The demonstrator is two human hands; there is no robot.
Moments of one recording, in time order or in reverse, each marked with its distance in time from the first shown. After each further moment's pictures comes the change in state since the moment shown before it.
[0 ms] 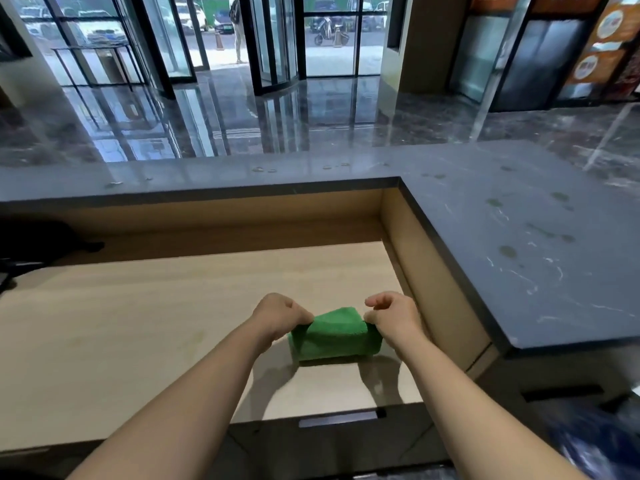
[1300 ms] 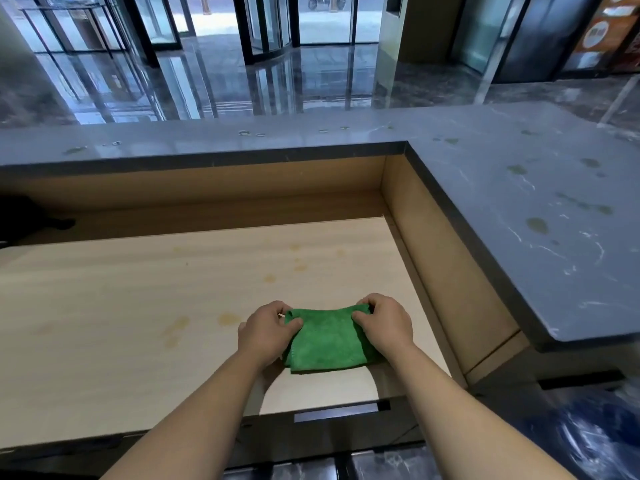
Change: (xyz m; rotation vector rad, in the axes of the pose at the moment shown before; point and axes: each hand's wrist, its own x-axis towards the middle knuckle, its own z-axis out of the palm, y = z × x) left_hand 0.050 -0.082 0.037 0.263 0.173 0.167; right_hand 0.028 0.052 0.042 -0.382 -0.021 -0.135
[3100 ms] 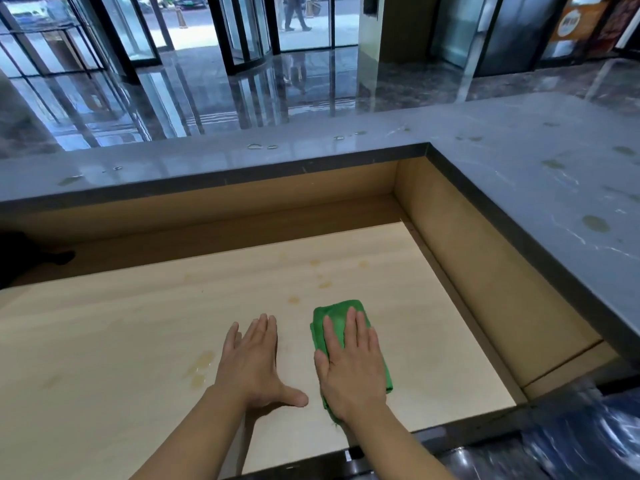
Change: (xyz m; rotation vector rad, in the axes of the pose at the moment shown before) left_hand 0.018 -0.052 -0.060 0.784 -0.228 0.200; right_hand -0.030 -0.048 0.119 -0.469 0.012 -0.287
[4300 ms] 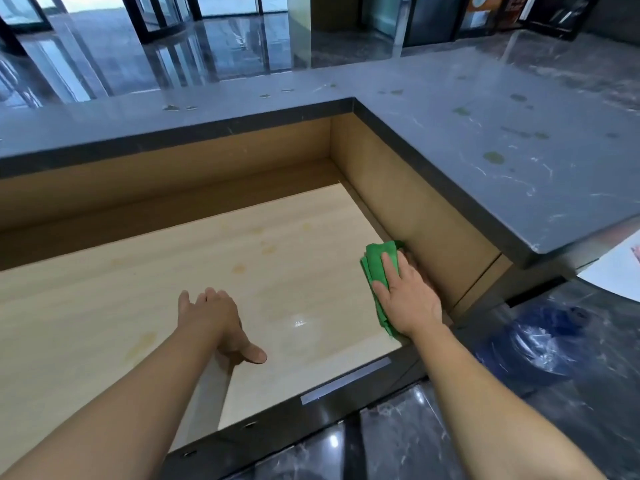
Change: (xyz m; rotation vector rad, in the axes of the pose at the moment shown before) left_hand 0.016 0.035 -0.031 0.255 -0.267 -0.123; right_hand -0.024 0.147 -0.062 -0.107 -0.047 0.295
